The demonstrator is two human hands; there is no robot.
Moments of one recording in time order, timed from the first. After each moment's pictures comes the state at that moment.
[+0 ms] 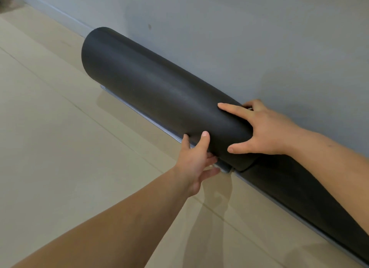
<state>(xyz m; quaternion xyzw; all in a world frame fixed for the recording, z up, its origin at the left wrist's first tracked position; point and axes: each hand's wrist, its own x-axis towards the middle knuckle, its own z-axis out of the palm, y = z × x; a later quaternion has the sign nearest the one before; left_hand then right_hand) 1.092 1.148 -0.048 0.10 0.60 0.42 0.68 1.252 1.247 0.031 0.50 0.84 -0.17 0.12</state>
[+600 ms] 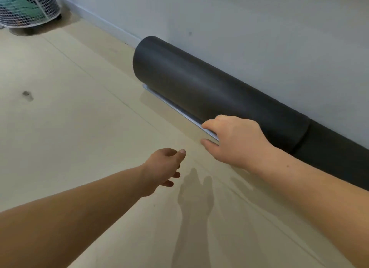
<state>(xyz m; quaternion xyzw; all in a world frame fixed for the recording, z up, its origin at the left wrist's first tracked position) 0.951 1.050 -0.015 0.27 0.76 0.22 0.54 1.124 1.144 0.042 0.42 0.90 -0.07 0.05</state>
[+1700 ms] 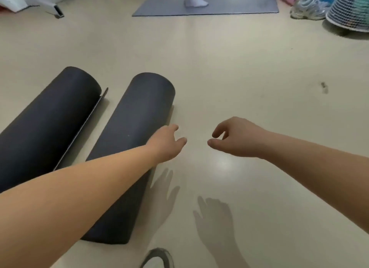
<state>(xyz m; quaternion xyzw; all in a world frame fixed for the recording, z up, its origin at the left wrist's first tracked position) 0.564 0.405 0.047 0.04 0.96 0.21 0.19 0.607 0.623 0.100 0.02 0.94 -0.29 0.20</state>
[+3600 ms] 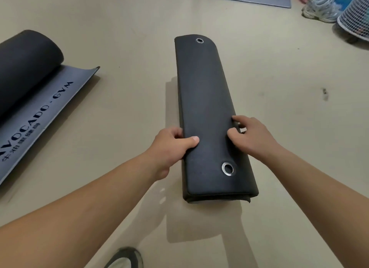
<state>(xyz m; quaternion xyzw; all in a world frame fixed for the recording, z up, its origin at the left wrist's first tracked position) 0.588 0.439 0.005 -0.14 0.73 0.63 0.23 0.577 0.671 0.015 0.11 0.92 -0.37 0.10</state>
